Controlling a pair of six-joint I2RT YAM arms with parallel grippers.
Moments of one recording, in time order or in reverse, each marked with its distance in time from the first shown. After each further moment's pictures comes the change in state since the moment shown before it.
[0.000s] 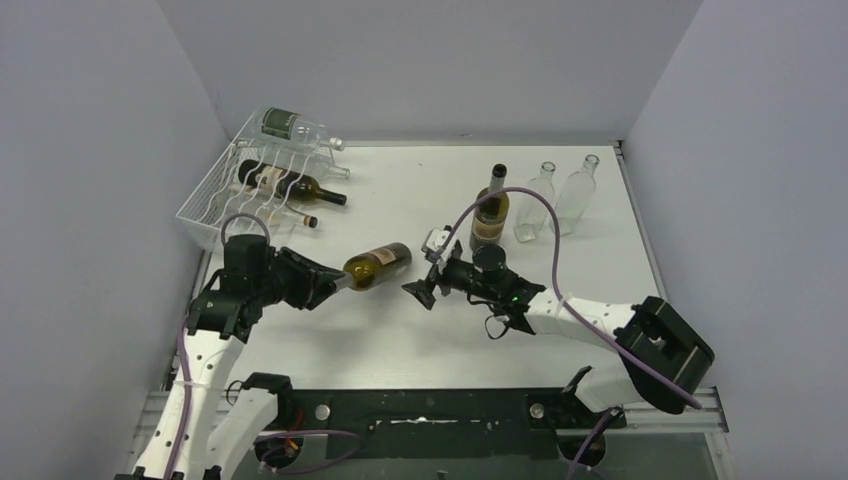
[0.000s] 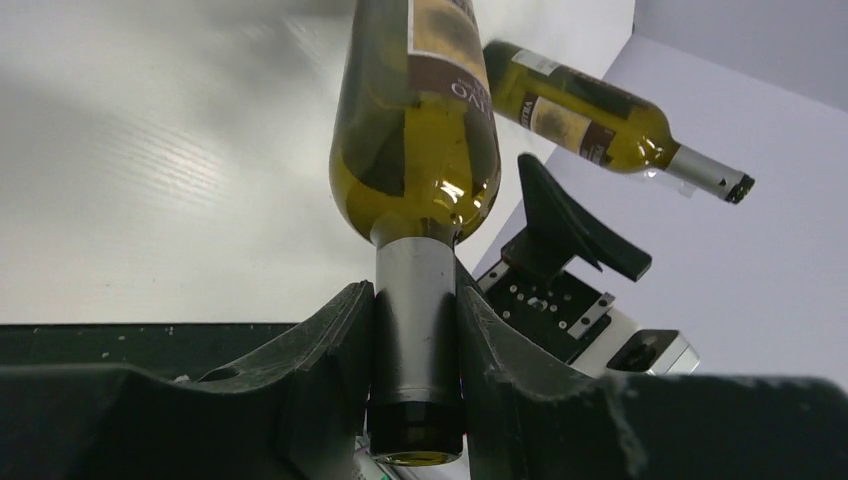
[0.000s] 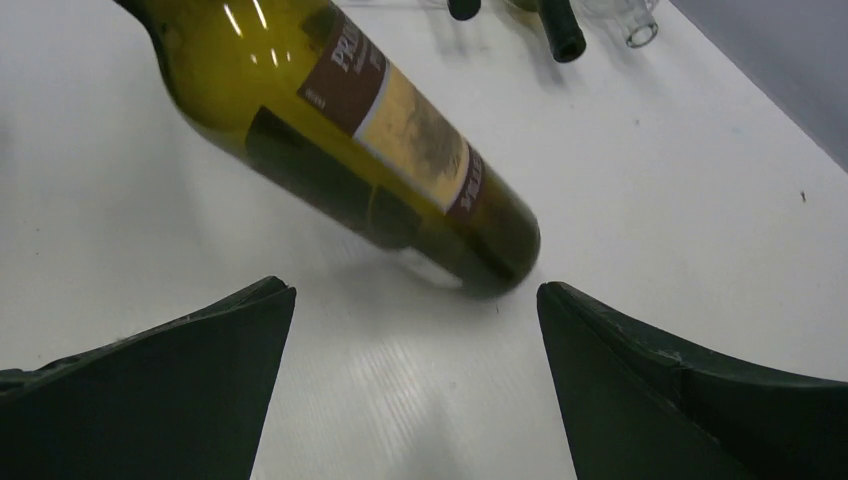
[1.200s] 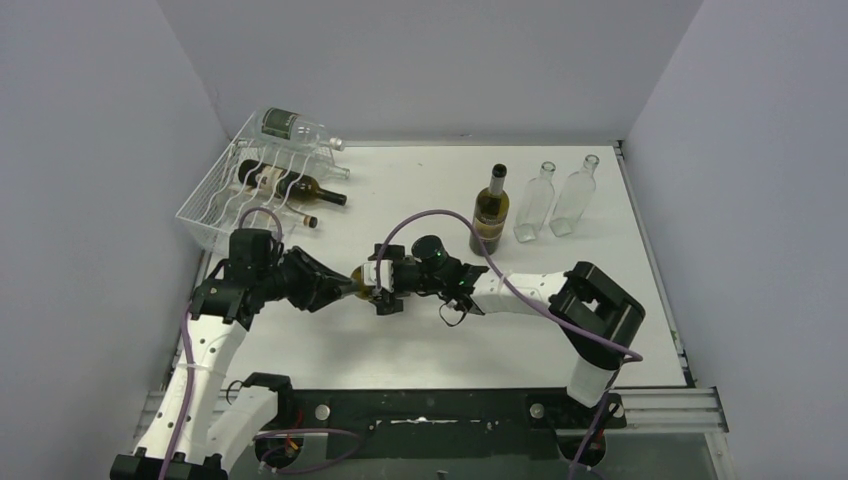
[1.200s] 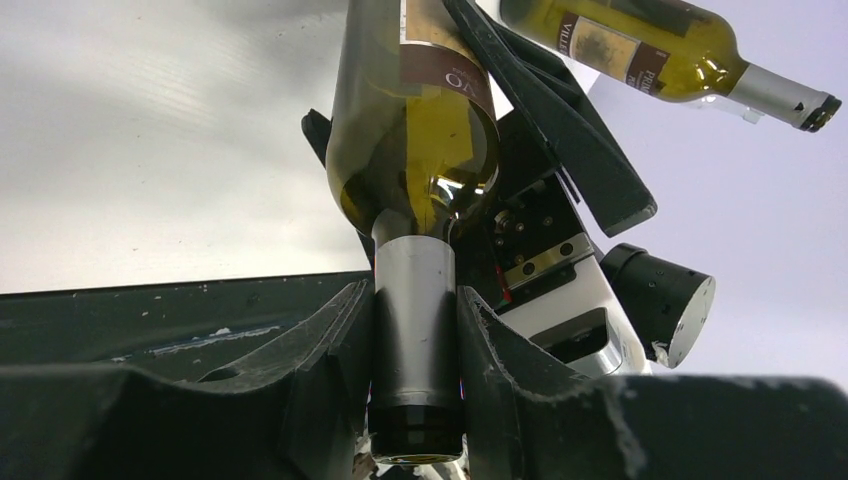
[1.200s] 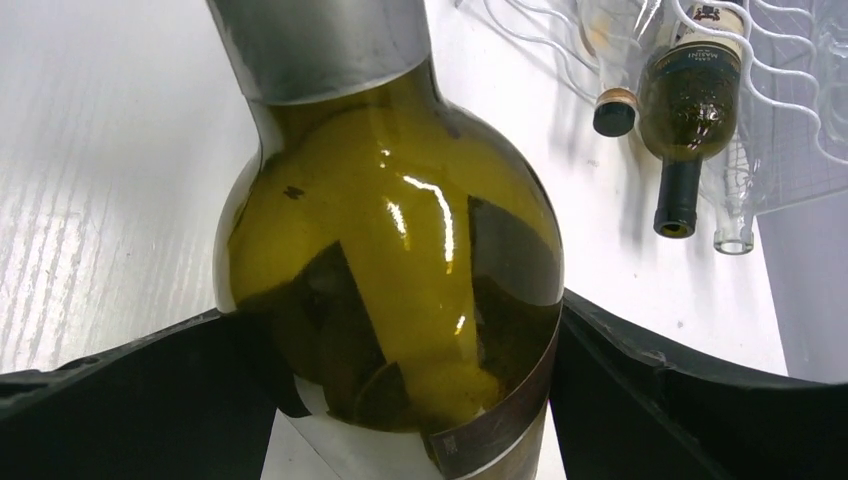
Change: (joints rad) left arm 0.000 0.093 0.059 -0.080 0.142 0.151; right arm 0.135 0.389 0.372 -0.159 -0.174 -0.521
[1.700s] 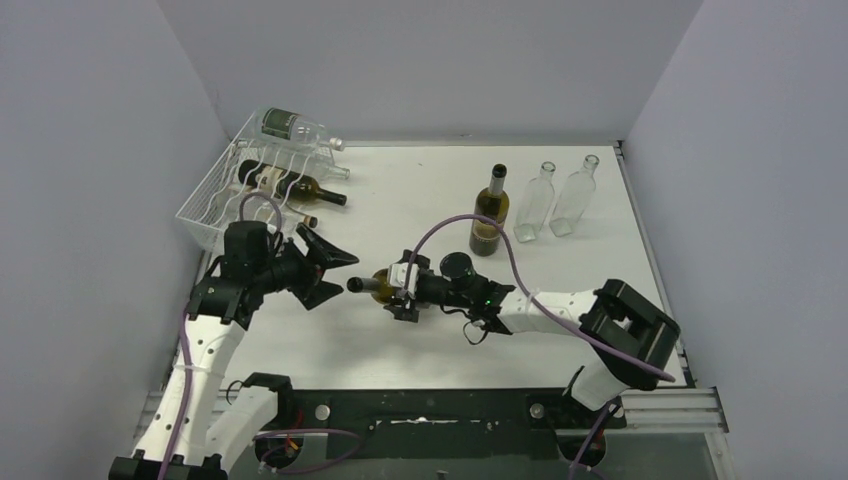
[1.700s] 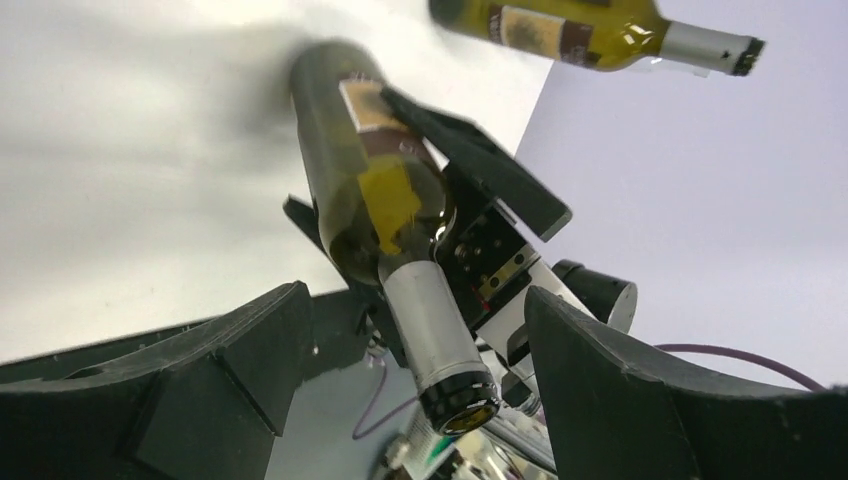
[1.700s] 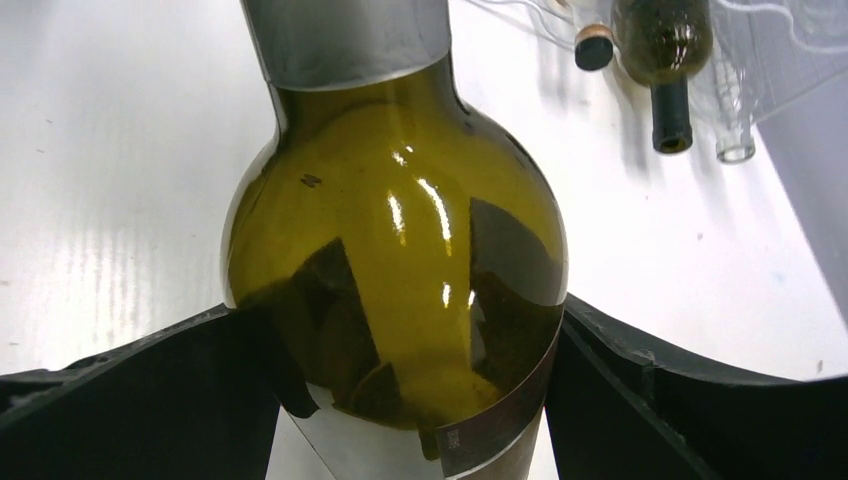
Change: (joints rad) left arm 0.000 -0.001 0.007 0.105 0.057 0.042; right arm 0.000 -0.154 -0.225 0.161 0.072 0.158
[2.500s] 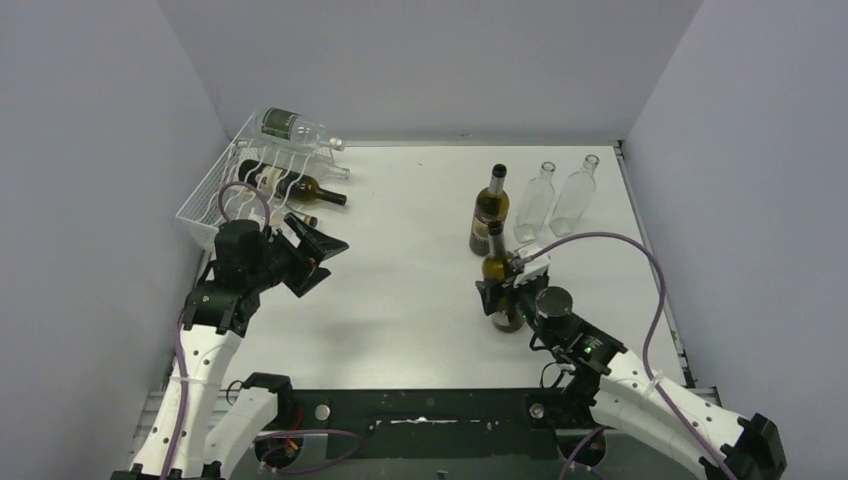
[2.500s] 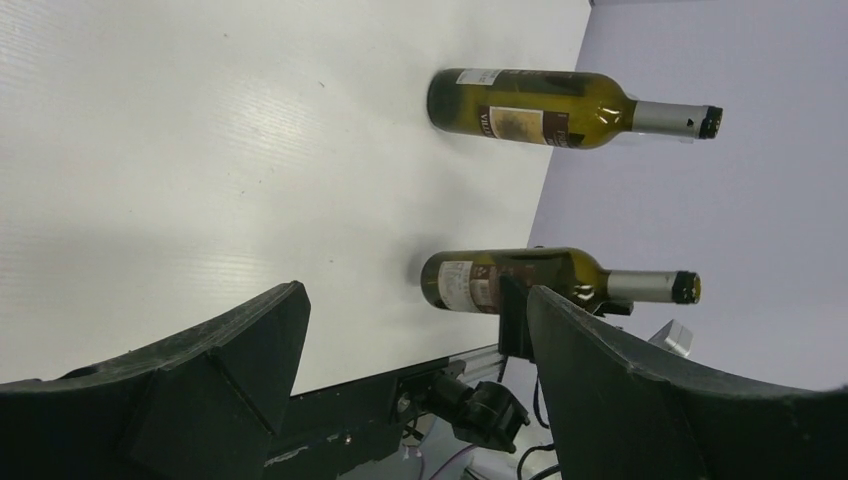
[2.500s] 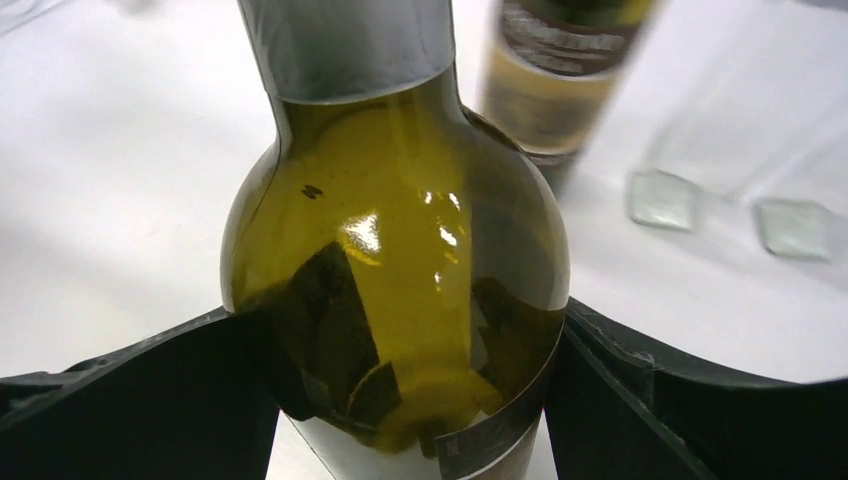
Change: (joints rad) left arm 0.001 -0.047 0.029 0.087 -0.192 0.078; right arm -0.114 -0.905 -0.386 -0.468 0.666 0.615
